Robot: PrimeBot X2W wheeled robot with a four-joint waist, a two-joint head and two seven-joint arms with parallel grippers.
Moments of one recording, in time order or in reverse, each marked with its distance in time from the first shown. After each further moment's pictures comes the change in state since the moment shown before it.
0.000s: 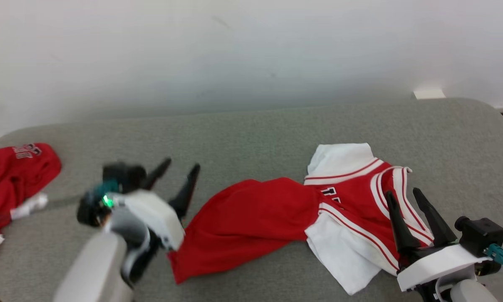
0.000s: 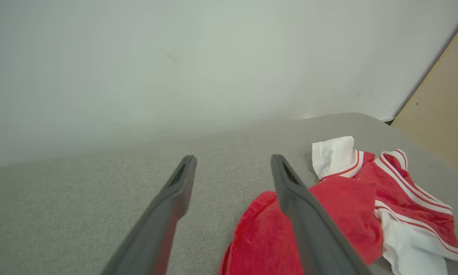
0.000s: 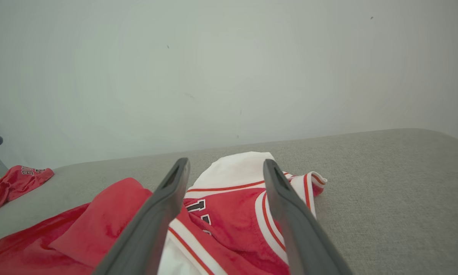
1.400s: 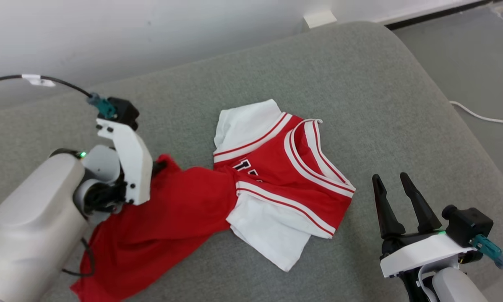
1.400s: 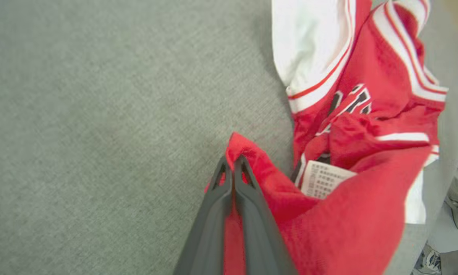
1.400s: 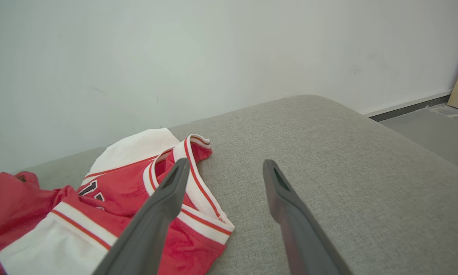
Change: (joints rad) left arm -0.499 0.352 -0.584 0.221 -0.604 -0.007 0.594; right arm -0.044 0.114 -0.054 0.005 -0.067 0.000 -0.021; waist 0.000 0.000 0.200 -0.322
